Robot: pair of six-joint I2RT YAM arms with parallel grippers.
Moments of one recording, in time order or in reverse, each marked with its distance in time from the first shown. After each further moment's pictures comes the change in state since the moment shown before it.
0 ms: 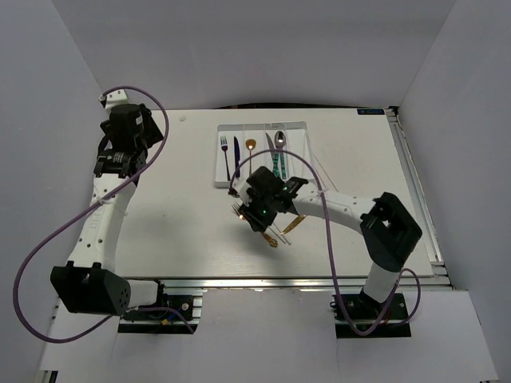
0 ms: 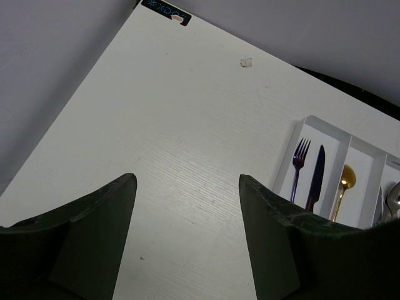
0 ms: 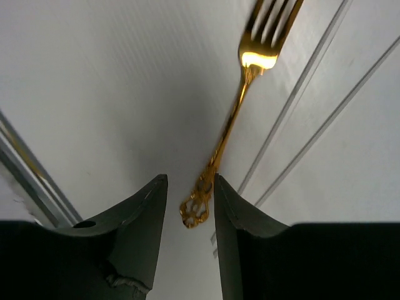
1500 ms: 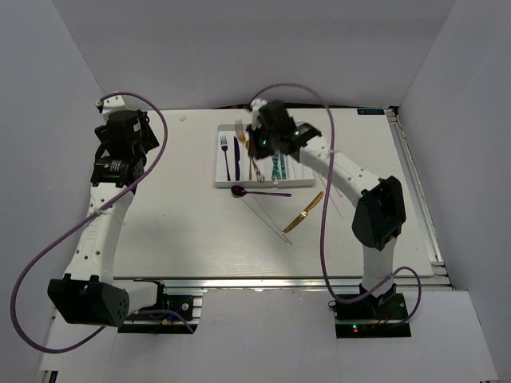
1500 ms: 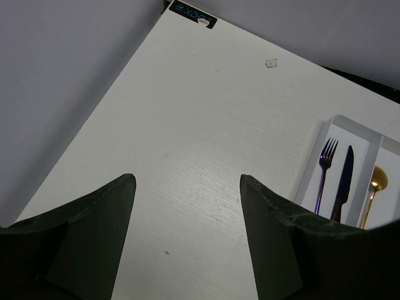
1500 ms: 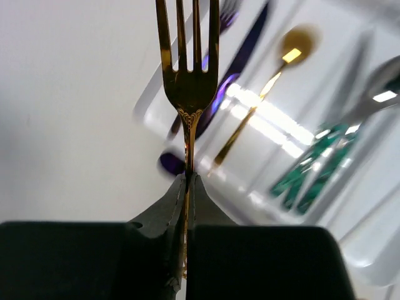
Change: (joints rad) left arm 0.004 -0.088 -0.051 -0.027 -0.069 0.055; right arm -0.182 0.189 0.492 -0.055 0.093 0.283
